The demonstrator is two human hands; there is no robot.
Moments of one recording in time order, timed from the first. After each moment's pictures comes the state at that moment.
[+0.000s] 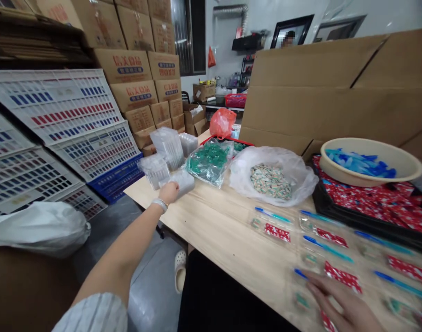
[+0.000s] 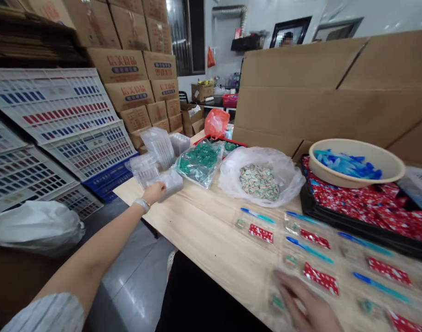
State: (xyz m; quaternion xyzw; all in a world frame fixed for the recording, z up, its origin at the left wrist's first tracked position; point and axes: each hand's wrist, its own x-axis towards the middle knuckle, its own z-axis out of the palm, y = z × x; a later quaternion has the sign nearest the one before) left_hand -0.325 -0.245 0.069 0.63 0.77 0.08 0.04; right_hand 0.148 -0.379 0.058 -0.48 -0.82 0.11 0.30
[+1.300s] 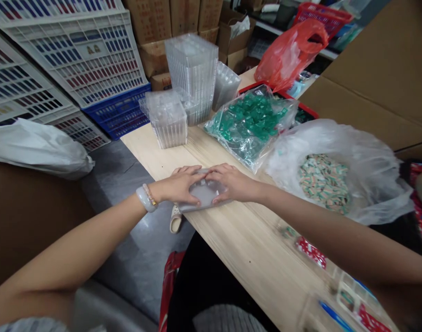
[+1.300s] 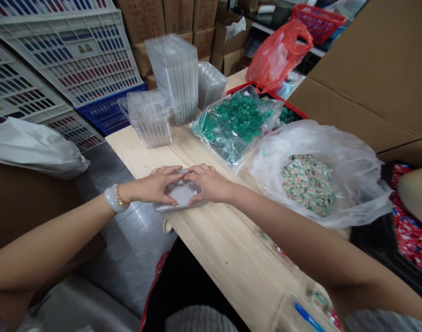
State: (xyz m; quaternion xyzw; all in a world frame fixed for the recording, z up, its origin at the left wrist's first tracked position) left_hand -0.342 -0.278 0.058 0.74 0.61 0.03 0.27; right_hand -0.164 -0.166 0.061 -0.09 -0.98 0.19 -0.04
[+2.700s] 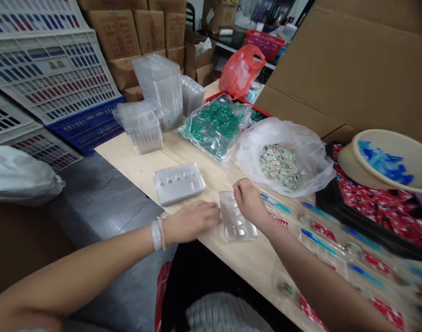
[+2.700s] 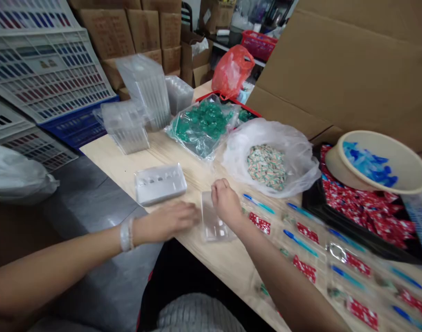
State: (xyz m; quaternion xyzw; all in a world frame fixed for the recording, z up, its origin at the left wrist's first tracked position) left_hand -0.241 -0.316 0.057 0.91 0.37 0.13 0.10; right_hand -0.052 -0.226 0.056 -0.46 -0.87 0.11 0.15
